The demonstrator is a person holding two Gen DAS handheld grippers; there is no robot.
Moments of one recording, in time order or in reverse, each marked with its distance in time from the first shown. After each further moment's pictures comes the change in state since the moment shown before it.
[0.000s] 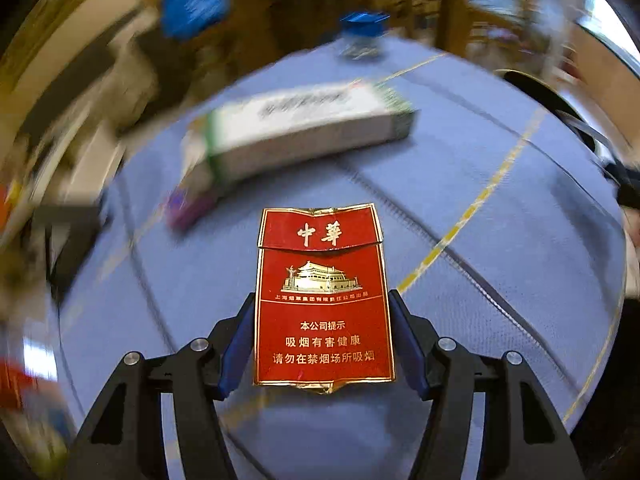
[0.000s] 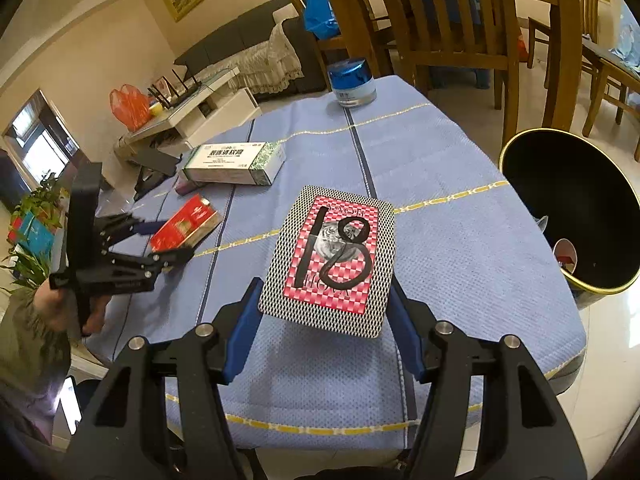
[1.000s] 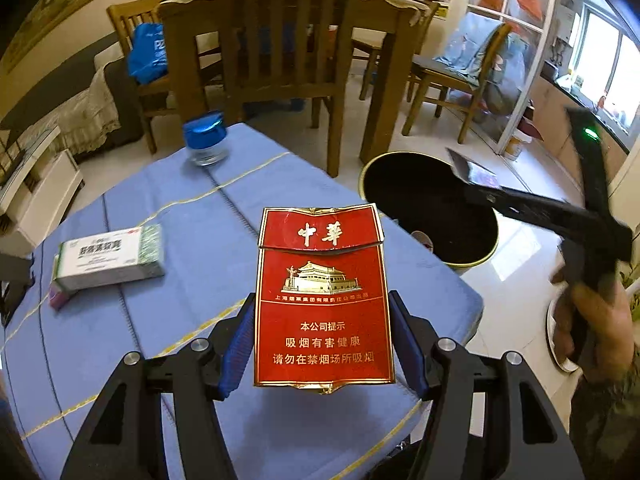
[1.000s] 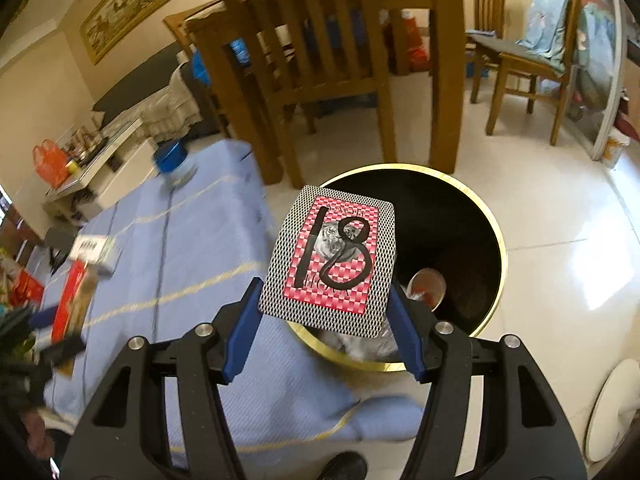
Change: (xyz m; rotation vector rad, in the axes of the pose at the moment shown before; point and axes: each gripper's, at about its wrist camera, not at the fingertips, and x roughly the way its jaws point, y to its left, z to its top) left arm -0.053 -0.188 0.081 -0.017 -0.227 -0.166; right arm -0.057 -0.173 0.046 0.159 -0.107 -0.292
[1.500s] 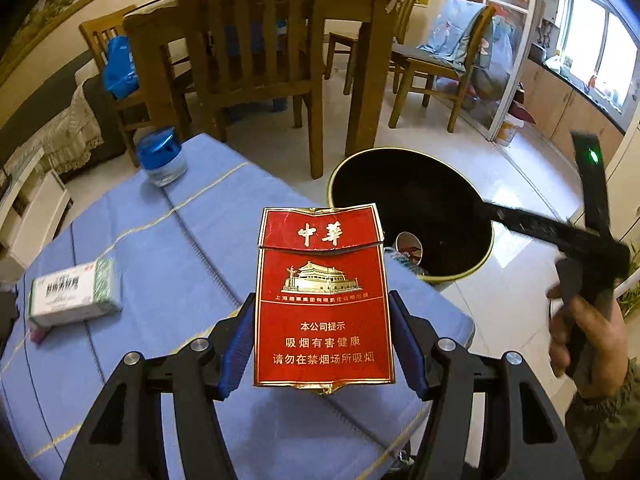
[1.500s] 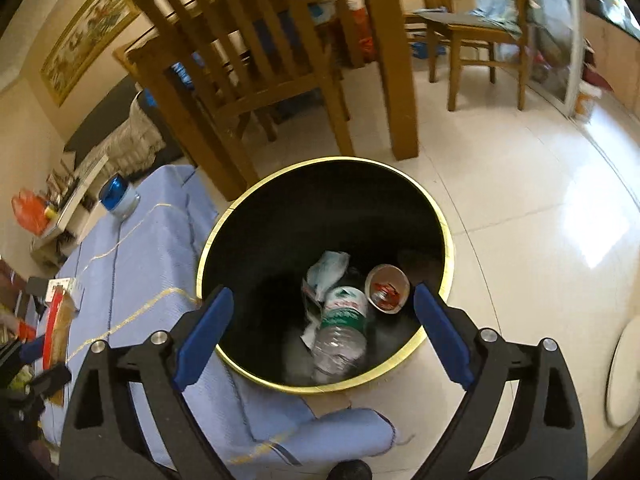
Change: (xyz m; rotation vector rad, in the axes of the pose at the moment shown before) left arm 0.037 -0.042 0.023 0.068 0.011 -0.007; right arm 0.020 -0.077 -0.013 0.177 -0.008 -0.049
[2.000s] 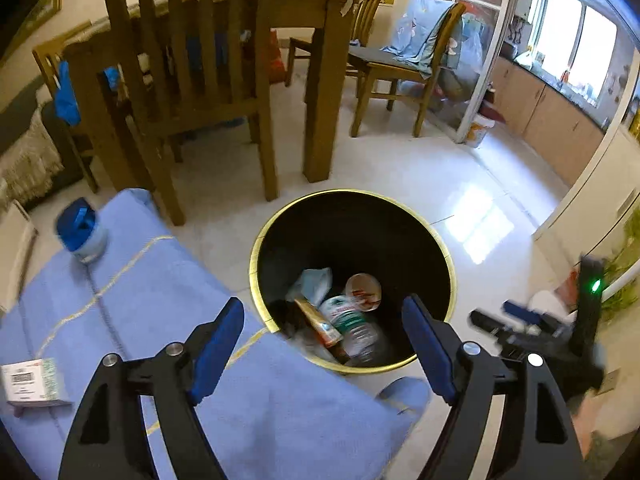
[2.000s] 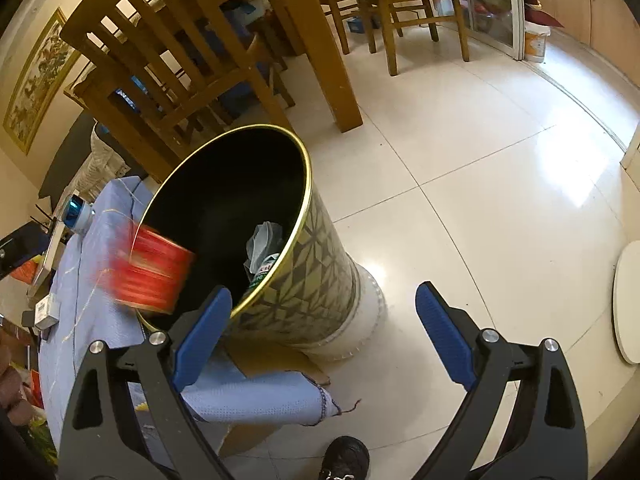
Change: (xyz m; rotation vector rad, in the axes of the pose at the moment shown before) left arm 0.039 -0.044 0.067 0.074 -0.013 -0.072; right arm -0.014 -0.088 -0.045 0.181 0.036 -0.061
